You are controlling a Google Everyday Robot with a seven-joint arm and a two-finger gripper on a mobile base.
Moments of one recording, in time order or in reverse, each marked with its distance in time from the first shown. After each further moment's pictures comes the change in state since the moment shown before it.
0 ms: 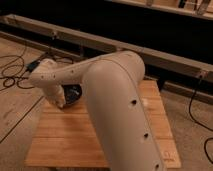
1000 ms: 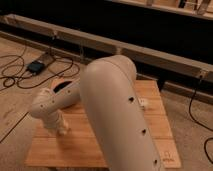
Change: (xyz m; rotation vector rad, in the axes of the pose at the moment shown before) arm -0.139 -0.049 0.055 0.021 -0.144 0.009
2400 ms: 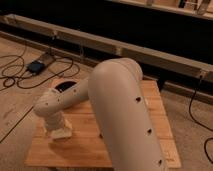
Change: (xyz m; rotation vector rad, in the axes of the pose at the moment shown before) arm -0.012 -0.001 0.018 0.060 -0.054 -0.014
